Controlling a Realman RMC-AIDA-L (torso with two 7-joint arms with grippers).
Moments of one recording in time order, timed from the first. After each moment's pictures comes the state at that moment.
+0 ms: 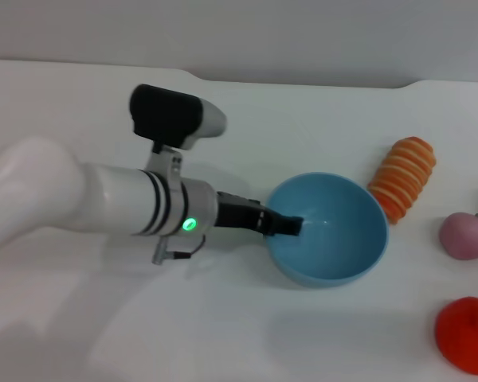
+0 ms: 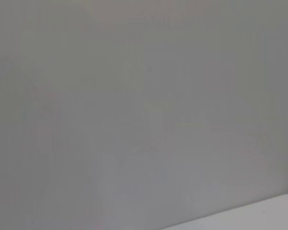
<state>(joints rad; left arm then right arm) -0.47 -2.07 1.94 0.96 1.99 0.62 -2.63 0.27 2.08 -0.45 0.16 -0.83 -1.34 0.28</state>
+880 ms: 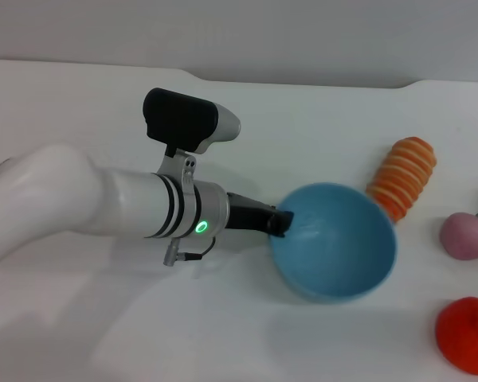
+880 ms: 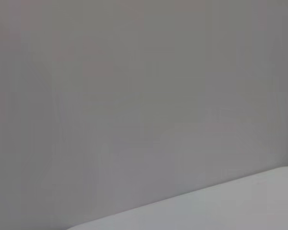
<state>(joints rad) -0.50 -2.07 2.00 0.92 1.95 0.56 -2.64 0.28 2.08 -0.45 0.16 -0.83 -1.26 0.29</state>
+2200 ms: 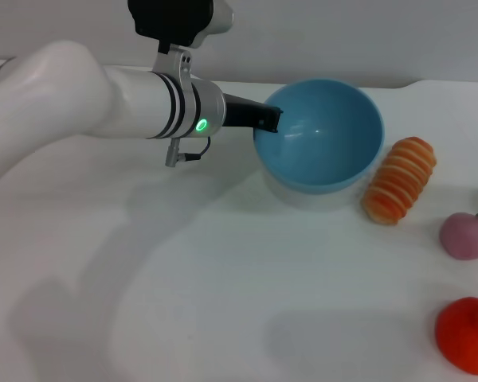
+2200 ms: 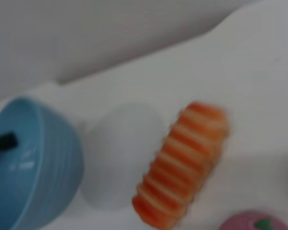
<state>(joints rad) -0.70 -2.06 1.77 0.83 2.10 0.51 -2.70 0.52 2.00 -0.50 -0.87 -2.46 -1.50 2.34</state>
